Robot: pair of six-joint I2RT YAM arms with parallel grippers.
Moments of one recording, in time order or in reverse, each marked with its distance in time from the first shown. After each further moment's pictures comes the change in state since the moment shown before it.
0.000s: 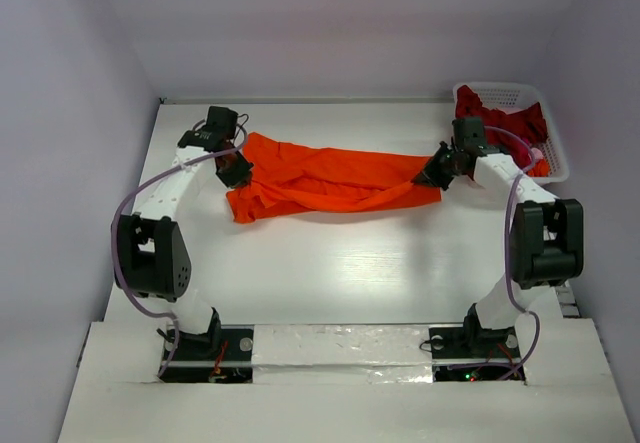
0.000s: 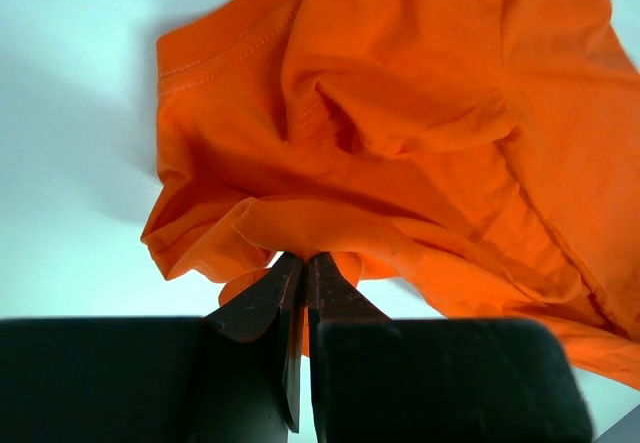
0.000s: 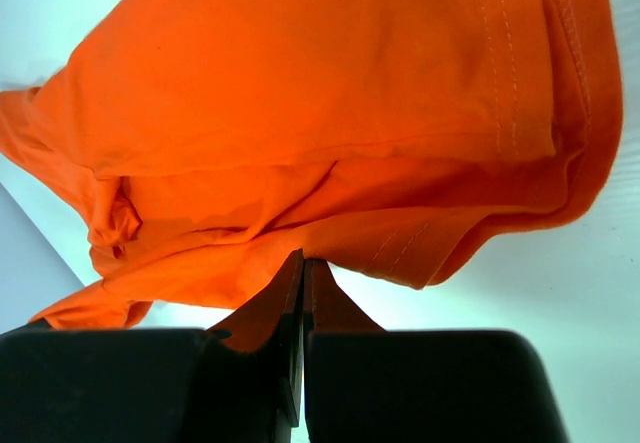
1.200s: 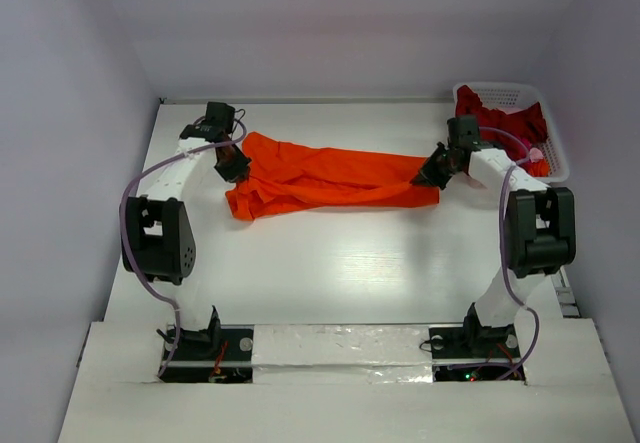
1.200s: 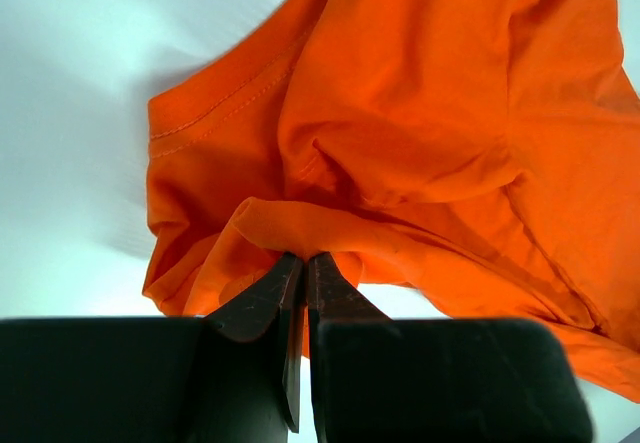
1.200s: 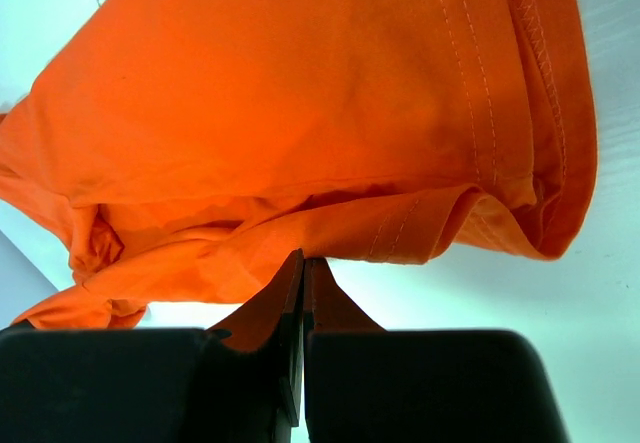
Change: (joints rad) left arm 0.046 0.118 0.066 0.040 0.023 0.042; right arm 0.006 0.091 0.055 -0.020 0.032 0.011
